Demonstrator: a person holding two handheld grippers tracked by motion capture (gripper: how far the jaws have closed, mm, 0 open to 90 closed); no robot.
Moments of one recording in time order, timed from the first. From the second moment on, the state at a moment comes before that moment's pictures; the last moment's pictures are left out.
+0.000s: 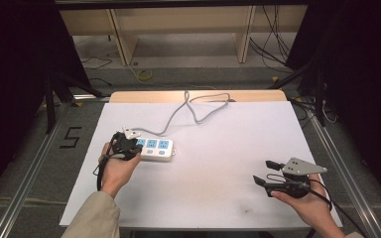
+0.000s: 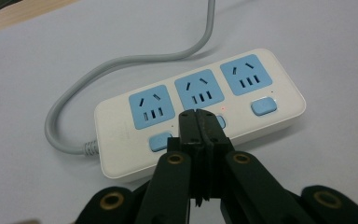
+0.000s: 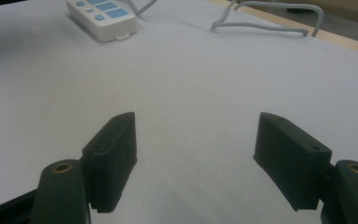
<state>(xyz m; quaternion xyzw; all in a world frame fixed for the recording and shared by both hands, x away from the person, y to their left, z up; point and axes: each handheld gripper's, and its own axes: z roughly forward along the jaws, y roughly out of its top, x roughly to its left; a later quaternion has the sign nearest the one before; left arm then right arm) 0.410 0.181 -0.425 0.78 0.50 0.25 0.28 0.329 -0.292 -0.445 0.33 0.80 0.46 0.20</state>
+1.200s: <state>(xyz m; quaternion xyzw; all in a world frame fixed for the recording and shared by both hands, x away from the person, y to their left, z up) 0.429 0.163 -0.426 0.80 0.49 0.23 0.25 0.328 -0.293 -0.446 0.33 0.80 0.46 0.20</state>
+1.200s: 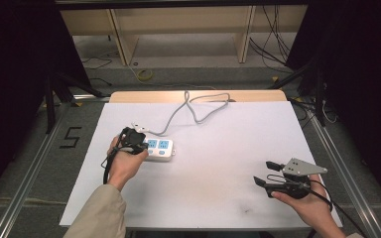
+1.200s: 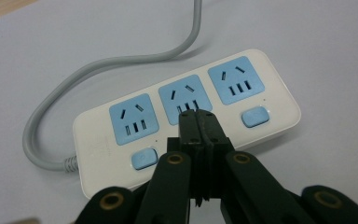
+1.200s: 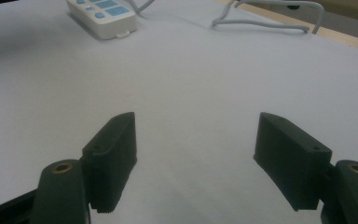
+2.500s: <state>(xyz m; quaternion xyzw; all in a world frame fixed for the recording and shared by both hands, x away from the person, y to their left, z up) 0.455 0.152 -0.434 0.82 0.51 0.17 0.21 0.325 -0.295 -0.447 0.33 0.80 0.45 0.20</state>
